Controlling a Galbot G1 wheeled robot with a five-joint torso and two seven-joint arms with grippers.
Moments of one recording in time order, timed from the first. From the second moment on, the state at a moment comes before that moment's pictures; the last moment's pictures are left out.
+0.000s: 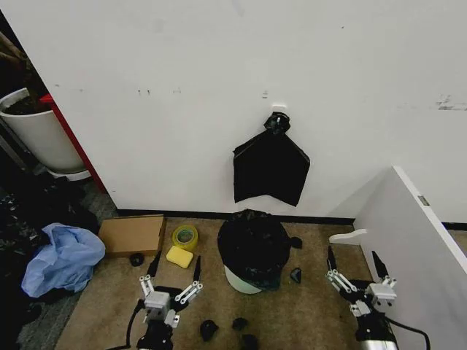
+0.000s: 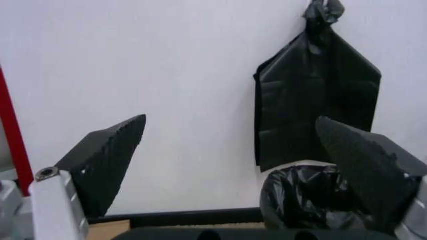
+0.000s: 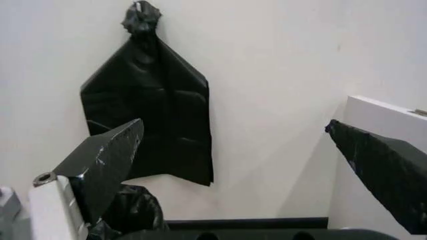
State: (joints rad) left arm 1.90 -1.23 -0.29 -2.17 0.05 -0.50 -0.30; right arm -1.96 1.47 0.58 2.20 0.11 0.46 0.07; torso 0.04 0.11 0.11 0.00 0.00
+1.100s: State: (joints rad) left arm 1.87 -1.23 -0.26 -2.17 0.06 -0.47 -0.31; right arm -1.97 1.47 0.55 2.22 0.08 0.46 0.07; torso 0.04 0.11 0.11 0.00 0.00
